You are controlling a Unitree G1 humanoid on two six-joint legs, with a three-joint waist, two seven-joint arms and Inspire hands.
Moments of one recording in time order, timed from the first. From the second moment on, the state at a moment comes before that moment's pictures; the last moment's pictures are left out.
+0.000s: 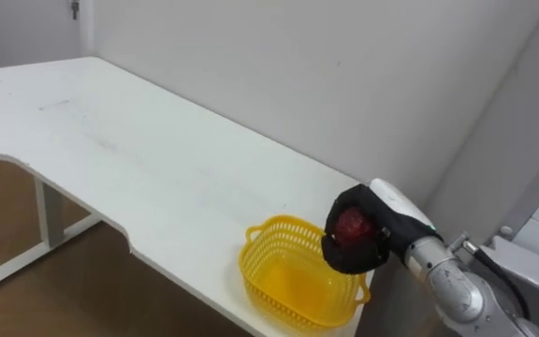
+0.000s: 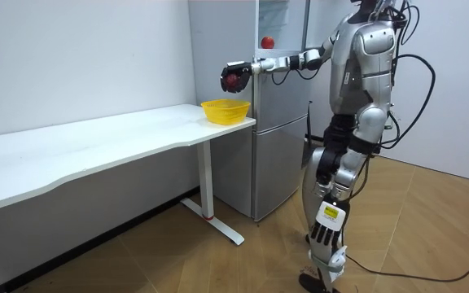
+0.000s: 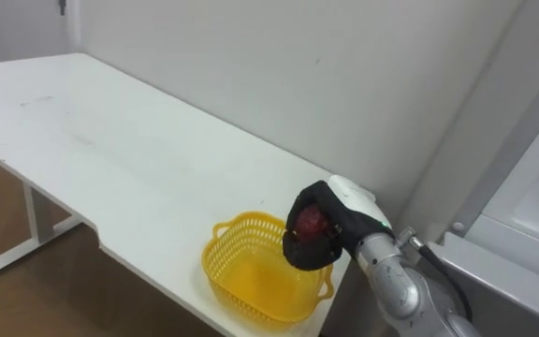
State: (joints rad) left arm 0.19 0.33 -0.05 1.08 0.36 0.11 -0.09; right arm -0.65 -0.45 0.37 0.55 -0.26 -0.02 0.00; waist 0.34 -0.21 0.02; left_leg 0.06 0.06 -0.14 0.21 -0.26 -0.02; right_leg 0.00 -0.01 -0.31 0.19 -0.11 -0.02
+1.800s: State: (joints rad) left arm 0.19 0.30 -0.03 1.08 0.37 0.12 -0.09; right arm -0.64 -0.43 0.36 0.25 -0.05 -0.03 -0.15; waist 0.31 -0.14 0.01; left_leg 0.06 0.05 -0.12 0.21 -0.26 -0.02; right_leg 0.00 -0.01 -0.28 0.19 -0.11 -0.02
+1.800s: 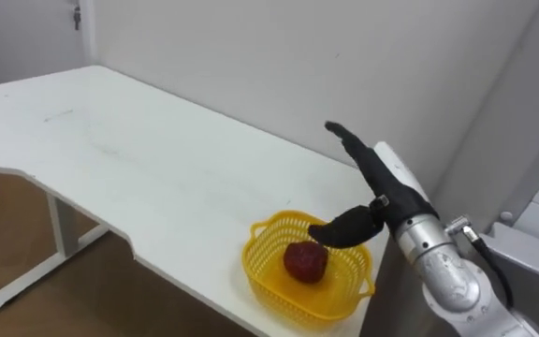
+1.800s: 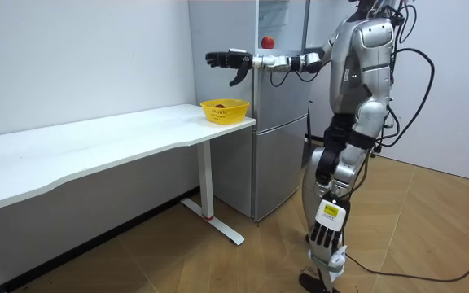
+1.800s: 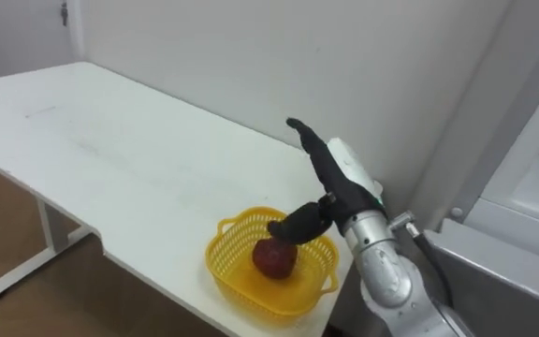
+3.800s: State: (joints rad) left arm 0.26 0.24 0.04 1.10 0.36 0.01 -0.05; right arm -0.28 -0.41 -0.12 -0.11 0.05 -0.20 -0.41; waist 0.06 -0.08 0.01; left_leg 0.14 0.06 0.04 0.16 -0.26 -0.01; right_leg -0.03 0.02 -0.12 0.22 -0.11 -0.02
